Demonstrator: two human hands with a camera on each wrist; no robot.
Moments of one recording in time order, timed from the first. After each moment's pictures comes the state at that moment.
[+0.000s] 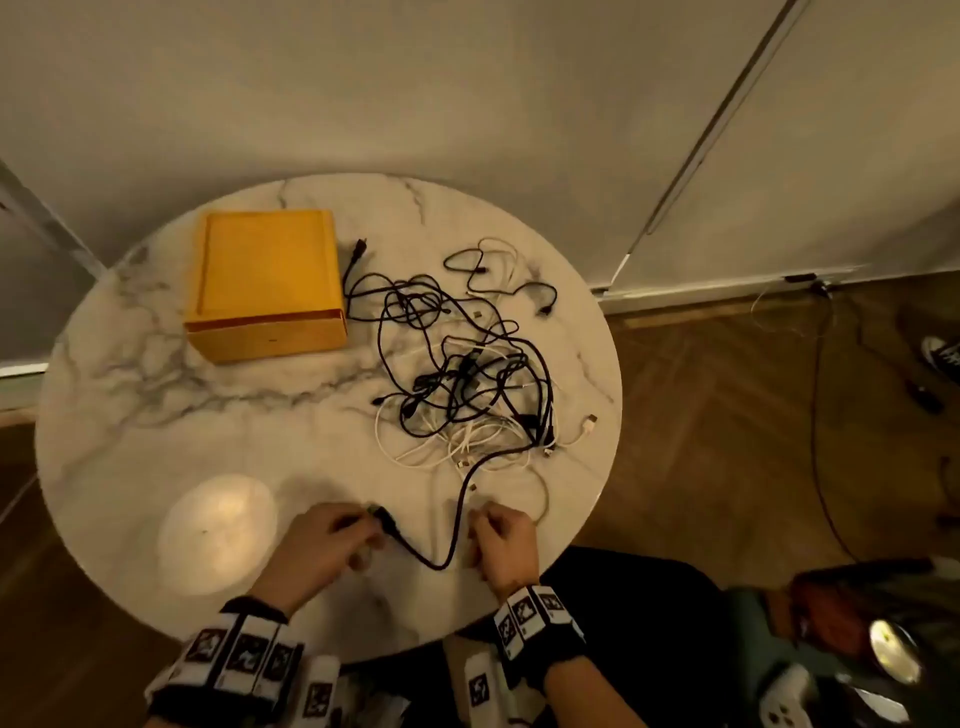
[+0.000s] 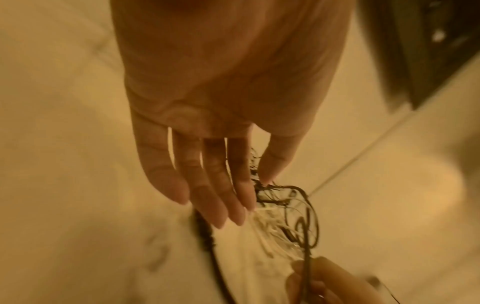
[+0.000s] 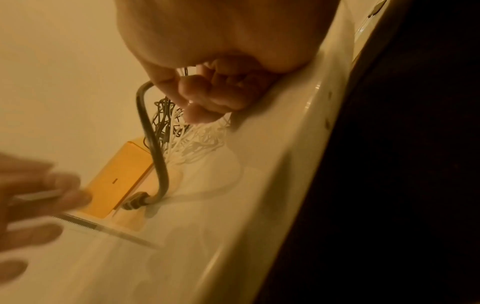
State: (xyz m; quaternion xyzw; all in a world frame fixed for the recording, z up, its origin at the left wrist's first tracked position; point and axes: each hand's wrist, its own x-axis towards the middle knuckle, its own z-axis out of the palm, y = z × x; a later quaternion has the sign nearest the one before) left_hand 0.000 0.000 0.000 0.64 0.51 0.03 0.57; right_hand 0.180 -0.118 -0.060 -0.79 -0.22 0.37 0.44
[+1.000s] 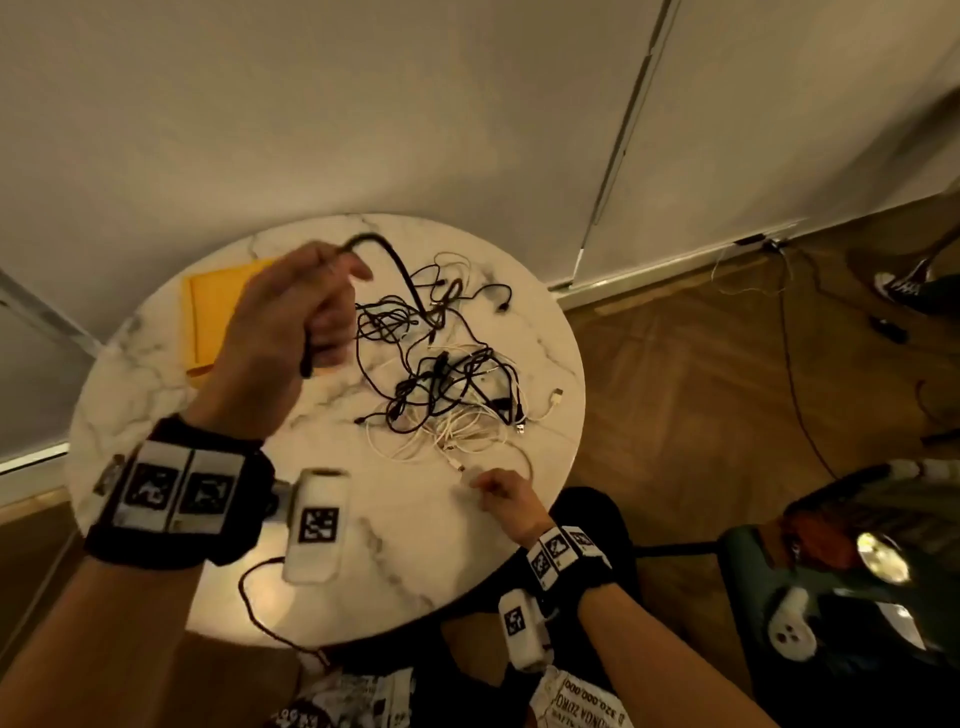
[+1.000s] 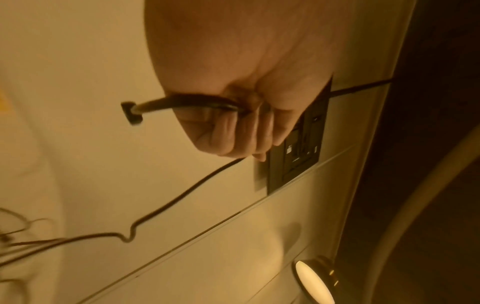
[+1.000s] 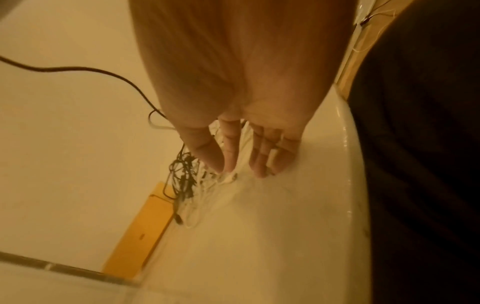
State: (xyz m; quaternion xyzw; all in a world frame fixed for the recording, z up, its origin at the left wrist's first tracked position) left_hand 0.062 0.040 0.227 0.60 0.21 0.31 0.71; right_hand 0.209 -0.128 -0.040 -0.75 -0.28 0.44 0.41
